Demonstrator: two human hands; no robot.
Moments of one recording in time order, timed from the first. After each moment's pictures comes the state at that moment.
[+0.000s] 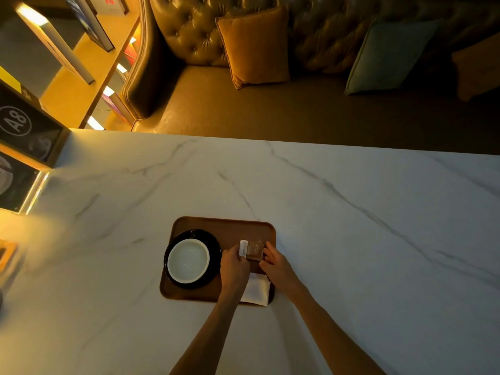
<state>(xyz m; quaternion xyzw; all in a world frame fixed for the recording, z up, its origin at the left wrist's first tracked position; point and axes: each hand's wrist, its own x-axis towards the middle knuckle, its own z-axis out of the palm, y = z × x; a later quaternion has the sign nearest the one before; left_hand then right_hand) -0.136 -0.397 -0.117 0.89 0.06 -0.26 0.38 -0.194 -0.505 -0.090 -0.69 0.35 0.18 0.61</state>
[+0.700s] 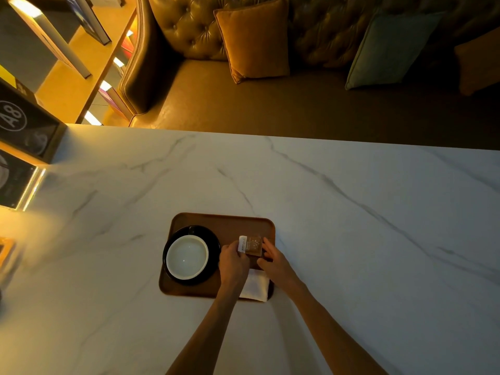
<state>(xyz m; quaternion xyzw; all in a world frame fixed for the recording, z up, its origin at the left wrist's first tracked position) -0.135 -0.396 -0.125 0.89 0.05 -0.26 0.37 -0.196 -0.503 -0.097 -0.71 0.33 0.19 0.59</state>
